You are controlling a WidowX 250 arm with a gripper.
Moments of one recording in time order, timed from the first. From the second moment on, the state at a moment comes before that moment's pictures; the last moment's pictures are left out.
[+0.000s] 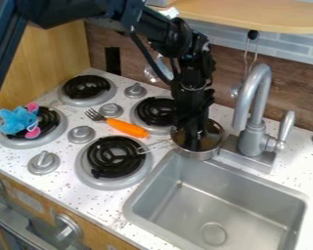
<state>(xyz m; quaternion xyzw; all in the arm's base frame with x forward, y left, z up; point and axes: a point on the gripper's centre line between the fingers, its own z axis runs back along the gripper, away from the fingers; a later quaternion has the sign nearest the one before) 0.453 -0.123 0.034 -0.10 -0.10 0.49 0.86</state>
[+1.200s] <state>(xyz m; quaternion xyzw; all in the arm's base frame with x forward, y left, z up) 0.417 -0.107 0.082 -0.11 -0.13 0.51 0.84</state>
